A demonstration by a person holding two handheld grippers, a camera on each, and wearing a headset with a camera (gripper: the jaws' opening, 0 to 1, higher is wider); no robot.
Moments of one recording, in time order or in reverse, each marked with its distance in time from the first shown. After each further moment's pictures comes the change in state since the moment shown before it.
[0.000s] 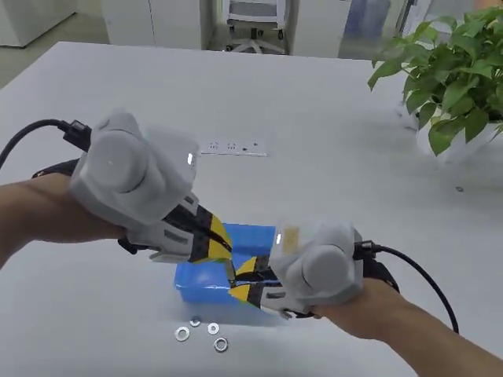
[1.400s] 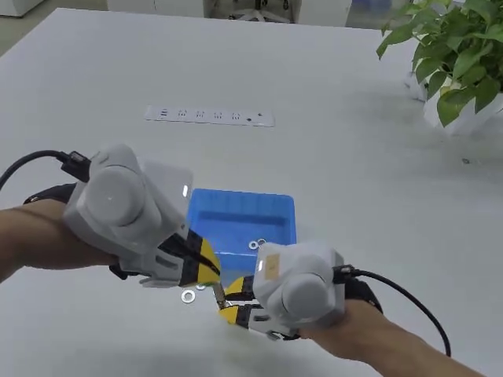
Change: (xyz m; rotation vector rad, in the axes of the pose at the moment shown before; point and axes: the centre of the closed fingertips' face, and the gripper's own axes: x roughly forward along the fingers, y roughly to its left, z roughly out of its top) left arm 0.022 -0.054 -0.038 -0.064 0.054 -0.068; right arm 0.030 0.062 -0.027 0.022 0.031 0.077
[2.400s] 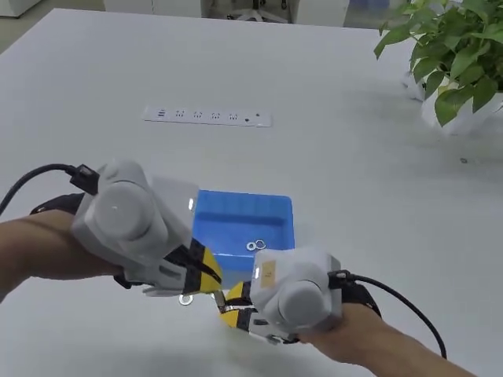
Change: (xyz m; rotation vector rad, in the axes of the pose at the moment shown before) left arm 0.010 0.000 -0.004 0.014 0.013 -0.010; right arm 0.002 0.000 -0.008 -0.021 0.024 0.003
